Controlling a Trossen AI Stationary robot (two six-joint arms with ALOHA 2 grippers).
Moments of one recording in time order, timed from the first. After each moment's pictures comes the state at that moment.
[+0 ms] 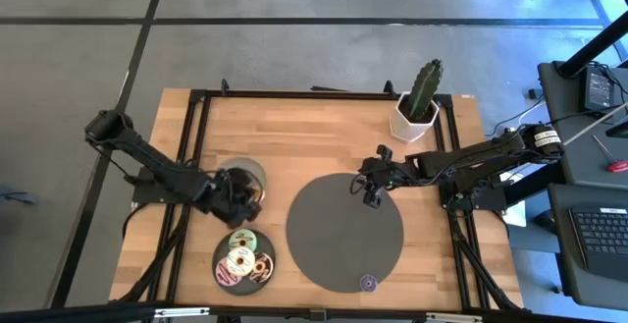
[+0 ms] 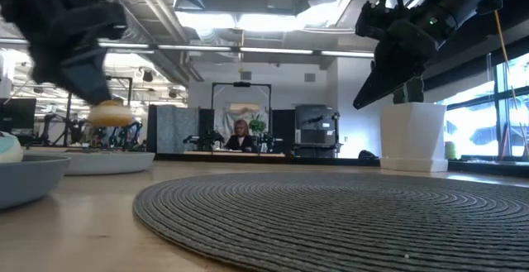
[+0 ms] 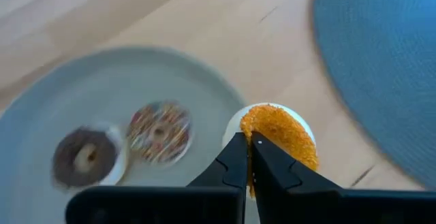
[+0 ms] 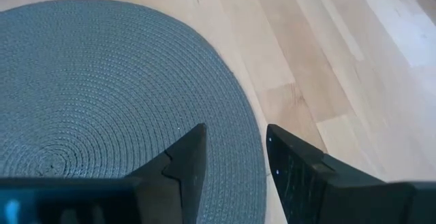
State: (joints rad) left arm -0.50 1.23 0.66 -0.68 -0.62 -1.30; right arm 0.13 1.30 0.70 -0.25 0.32 0.28
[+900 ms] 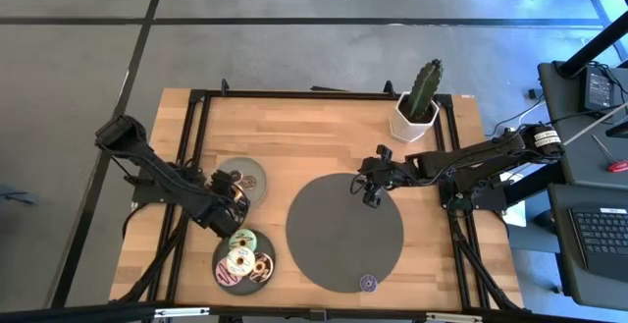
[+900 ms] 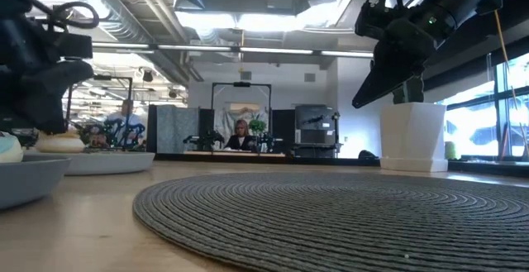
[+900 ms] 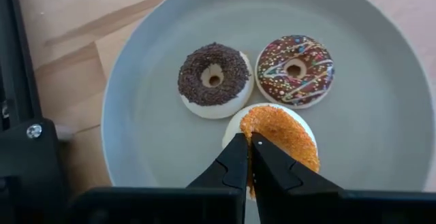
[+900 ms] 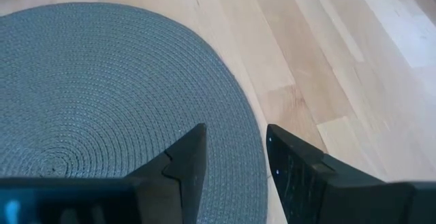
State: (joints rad) left arm -0.63 1.40 0.66 -1.03 -0.57 -1.84; right arm 0.13 1.30 0.70 -0.24 0.32 0.28
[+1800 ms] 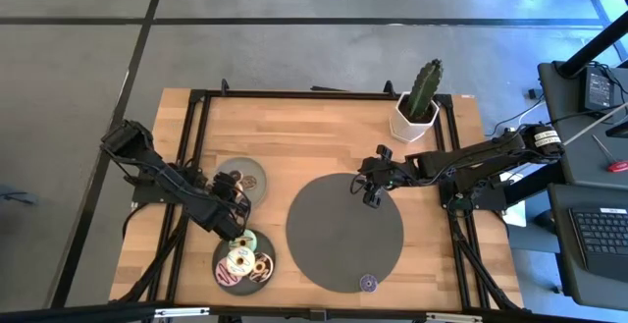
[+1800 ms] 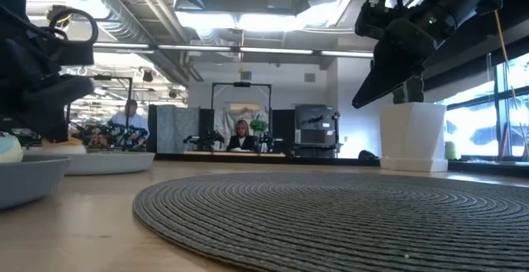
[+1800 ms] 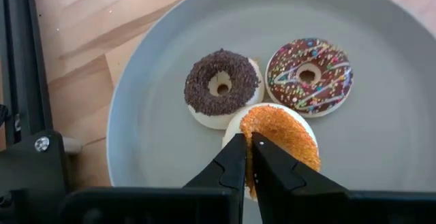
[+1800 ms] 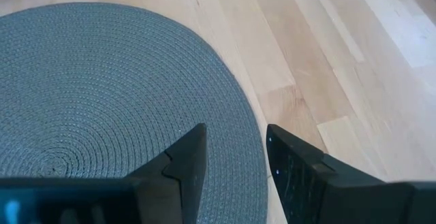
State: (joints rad) left arm -0.63 1.49 0.66 -1.03 -0.61 -1.84; right arm 0.13 1.30 0.70 -0.24 0.32 0.28
